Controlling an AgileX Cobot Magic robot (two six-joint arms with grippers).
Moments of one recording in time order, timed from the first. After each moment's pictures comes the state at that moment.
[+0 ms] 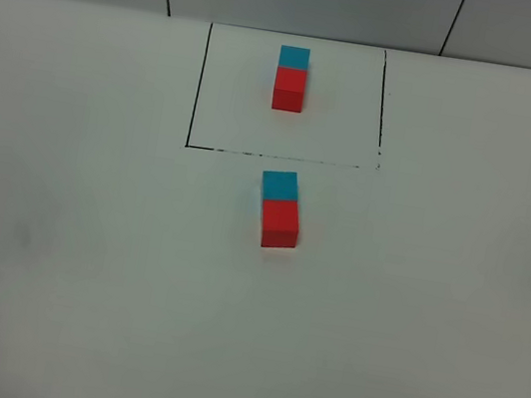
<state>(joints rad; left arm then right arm) -0.02 0.00 -0.50 -0.09 1.04 0.07 0.06 0.00 -0.49 0.00 1.06 0.03</state>
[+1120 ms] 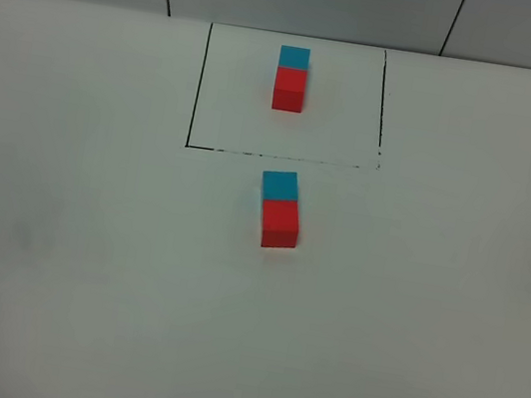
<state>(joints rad) -0.02 0.00 -0.50 -0.09 1.04 0.07 0.06 0.00 -0.49 0.00 1.06 0.03</state>
